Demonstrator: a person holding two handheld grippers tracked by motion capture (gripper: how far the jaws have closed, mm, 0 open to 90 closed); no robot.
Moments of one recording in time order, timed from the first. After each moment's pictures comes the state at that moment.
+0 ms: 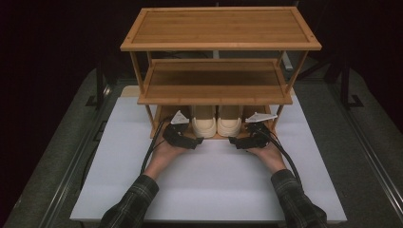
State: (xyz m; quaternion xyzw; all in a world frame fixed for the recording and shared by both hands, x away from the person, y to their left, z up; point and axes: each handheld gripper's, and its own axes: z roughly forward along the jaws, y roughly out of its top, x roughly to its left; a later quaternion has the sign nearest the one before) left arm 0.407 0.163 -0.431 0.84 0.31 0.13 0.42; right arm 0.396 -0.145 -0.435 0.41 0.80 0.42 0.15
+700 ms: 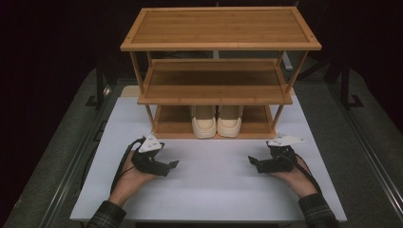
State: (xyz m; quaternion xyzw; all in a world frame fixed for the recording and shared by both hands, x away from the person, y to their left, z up) left arm 0.314 0.241 -0.415 0.85 0.30 0.16 0.40; right arm 0.311 -0.196 -0.427 0.40 0.80 0.40 0.19
